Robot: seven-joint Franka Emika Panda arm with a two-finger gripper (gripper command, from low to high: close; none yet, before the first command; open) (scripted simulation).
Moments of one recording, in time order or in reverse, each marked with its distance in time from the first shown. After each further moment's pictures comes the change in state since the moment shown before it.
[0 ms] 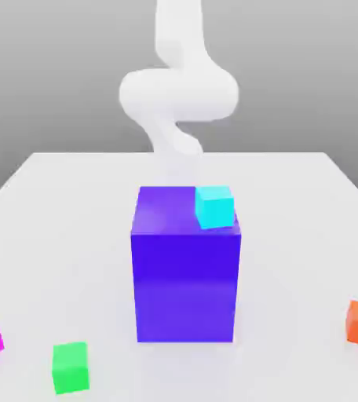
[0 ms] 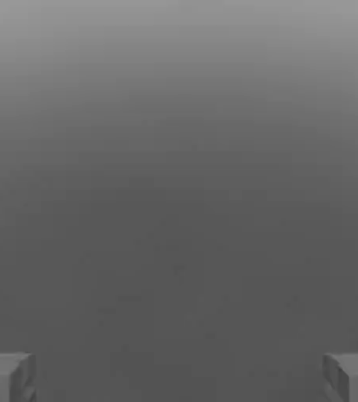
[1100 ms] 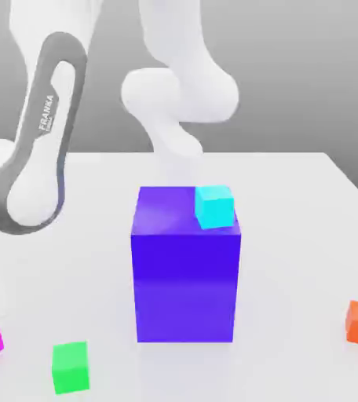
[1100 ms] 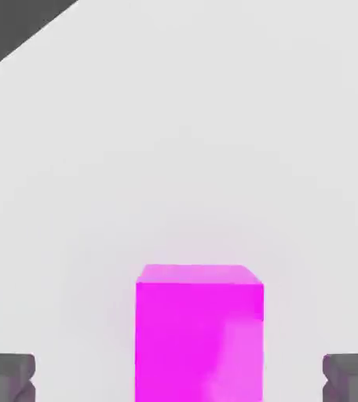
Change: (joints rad) arm -0.311 1.189 -0.285 -0.005 0.372 0.414 -0.296
